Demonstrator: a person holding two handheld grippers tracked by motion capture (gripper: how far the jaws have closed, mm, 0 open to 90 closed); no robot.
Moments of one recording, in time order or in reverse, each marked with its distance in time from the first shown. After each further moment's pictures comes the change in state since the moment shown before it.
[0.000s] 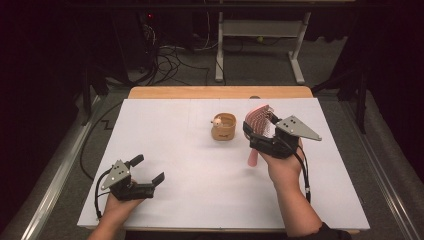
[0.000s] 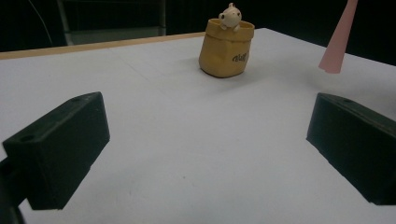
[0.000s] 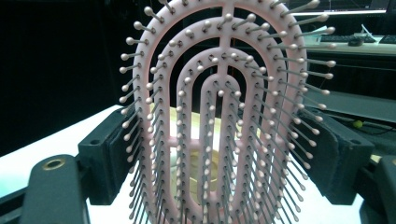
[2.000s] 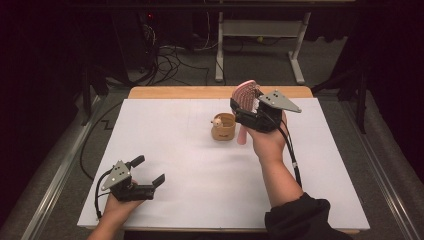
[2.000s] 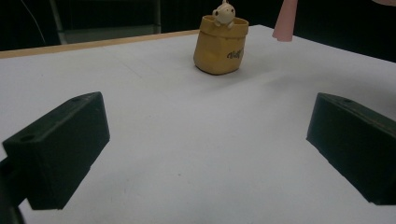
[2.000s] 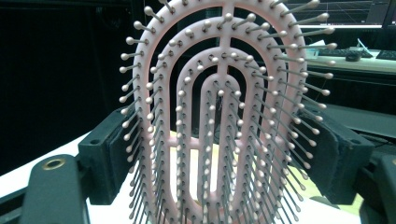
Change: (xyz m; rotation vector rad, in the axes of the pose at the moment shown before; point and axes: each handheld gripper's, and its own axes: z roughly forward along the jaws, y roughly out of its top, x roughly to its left) left arm -0.001 -0.001 -0.001 0.007 -0.019 0.014; right arm 0.001 0.033 0.062 -0.023 -0.023 -0.024
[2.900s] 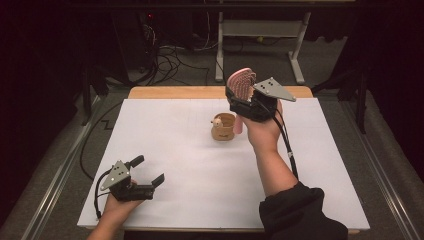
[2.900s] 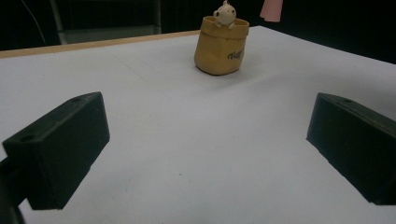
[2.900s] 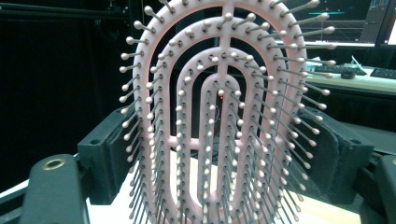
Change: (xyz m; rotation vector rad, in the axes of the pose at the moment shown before) left arm 0.001 0.000 -0.001 -0.002 -0.003 -0.004; right arm 0.006 0.024 0.017 -0.044 -0.013 -0.021
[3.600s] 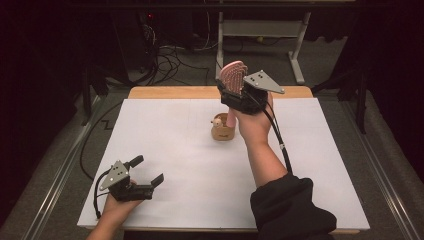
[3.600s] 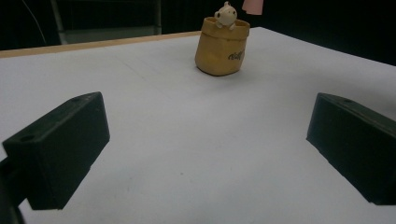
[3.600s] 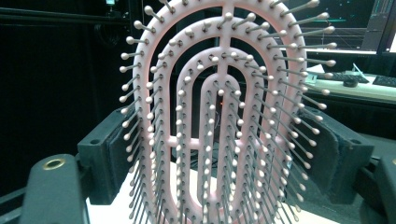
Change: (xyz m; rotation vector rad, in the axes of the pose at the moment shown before) left arm 0.001 -0.001 -0.001 -0.001 0.002 -0.005; right arm 0.009 0.007 0.026 -0.018 -0.006 -0.010
